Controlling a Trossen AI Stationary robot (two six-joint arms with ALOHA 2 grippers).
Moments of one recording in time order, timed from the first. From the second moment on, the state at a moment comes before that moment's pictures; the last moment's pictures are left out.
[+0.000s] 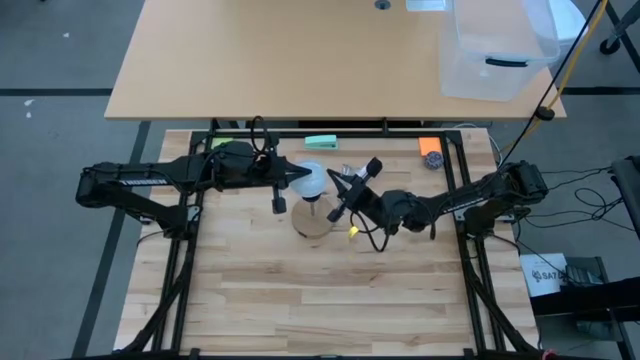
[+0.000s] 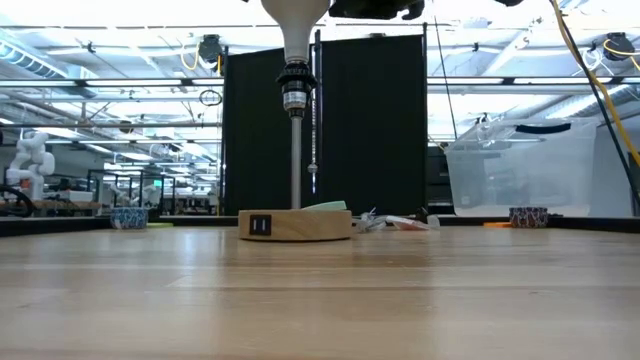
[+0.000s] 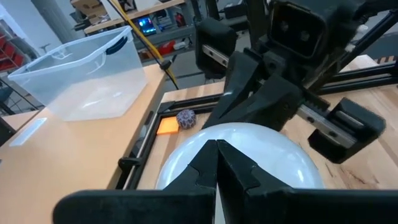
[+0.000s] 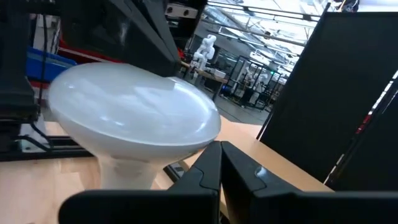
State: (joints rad) left arm 0.09 1.24 1.18 -0.25 -0.11 0.27; right arm 0.17 1.55 0.96 0.77 0.86 -0.46
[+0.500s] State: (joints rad) left arm 0.09 1.24 1.18 -0.26 -0.11 0.26; right arm 0.23 1.55 0.96 0.77 0.88 -0.51
